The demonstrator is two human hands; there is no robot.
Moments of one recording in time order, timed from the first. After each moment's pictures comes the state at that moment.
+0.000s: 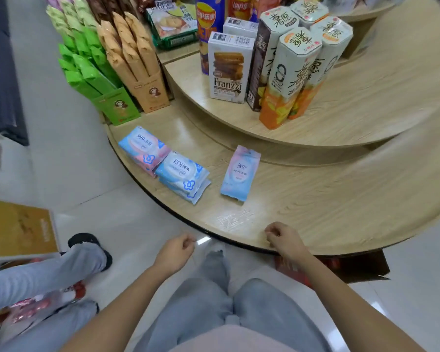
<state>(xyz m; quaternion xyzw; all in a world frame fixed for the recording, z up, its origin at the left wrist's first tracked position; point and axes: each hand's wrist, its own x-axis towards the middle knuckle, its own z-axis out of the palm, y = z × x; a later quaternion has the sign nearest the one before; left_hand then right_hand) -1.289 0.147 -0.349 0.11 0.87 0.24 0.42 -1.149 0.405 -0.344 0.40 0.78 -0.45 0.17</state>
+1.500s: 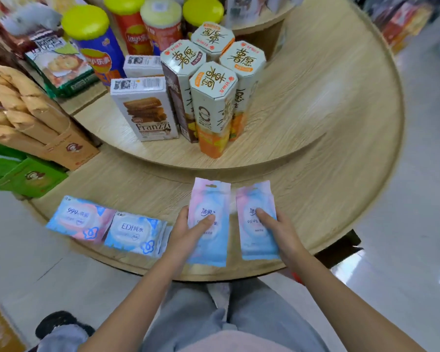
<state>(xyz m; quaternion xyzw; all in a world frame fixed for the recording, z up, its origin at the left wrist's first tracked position) -1.354 0.324 -0.287 0.06 0.70 0.53 0.47 -1.191 0.458 -0.285 0.54 0.43 -0.71 -0.12</state>
